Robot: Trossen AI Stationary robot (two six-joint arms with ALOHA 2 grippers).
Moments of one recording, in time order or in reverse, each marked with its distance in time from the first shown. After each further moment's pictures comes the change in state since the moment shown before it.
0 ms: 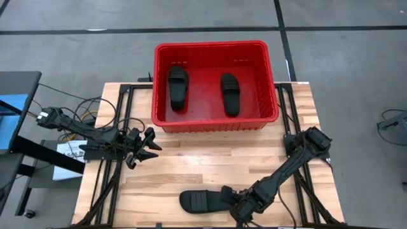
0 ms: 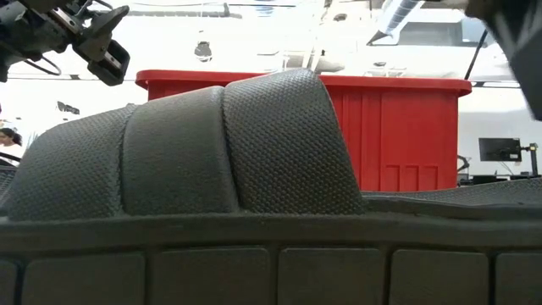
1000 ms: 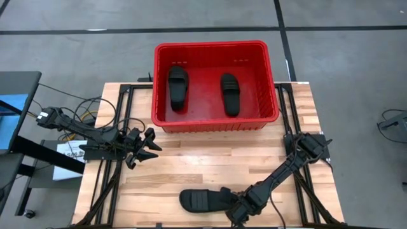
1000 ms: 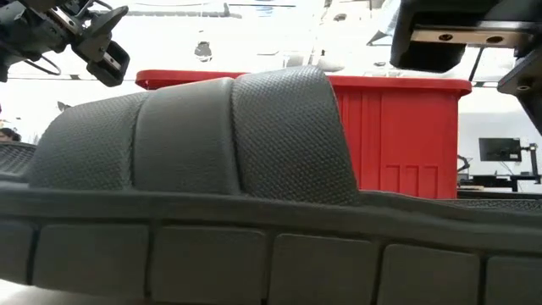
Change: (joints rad) left arm 0.000 0.000 0.000 -0.003 0.007 -0.028; right arm -0.018 0.120 0.002 -0.009 -0.041 0.042
